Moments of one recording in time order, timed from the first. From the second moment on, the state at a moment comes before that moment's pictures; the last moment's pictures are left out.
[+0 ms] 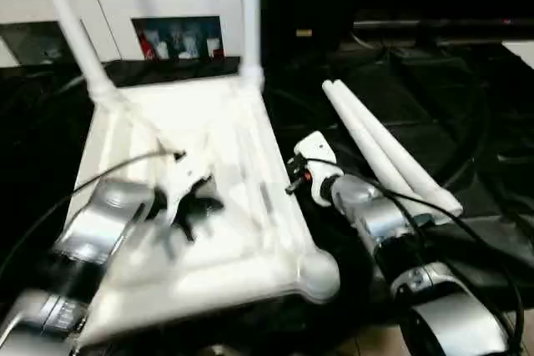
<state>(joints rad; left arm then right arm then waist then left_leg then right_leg) -0.53 0.50 -0.22 0.43 0.04 0.42 -0.88 -0.66 -0.05 0.17 0.79 -0.04 0.17 0.45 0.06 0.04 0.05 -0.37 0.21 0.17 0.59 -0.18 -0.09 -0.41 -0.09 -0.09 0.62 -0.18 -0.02</state>
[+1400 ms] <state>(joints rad) -0.47 0.23 -0.10 0.11 -0.14 0.41 -0.52 -0.54 -0.27 -0.08 0.12 0.05 0.75 0.30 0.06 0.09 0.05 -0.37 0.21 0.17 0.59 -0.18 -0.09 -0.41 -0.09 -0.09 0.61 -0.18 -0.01</state>
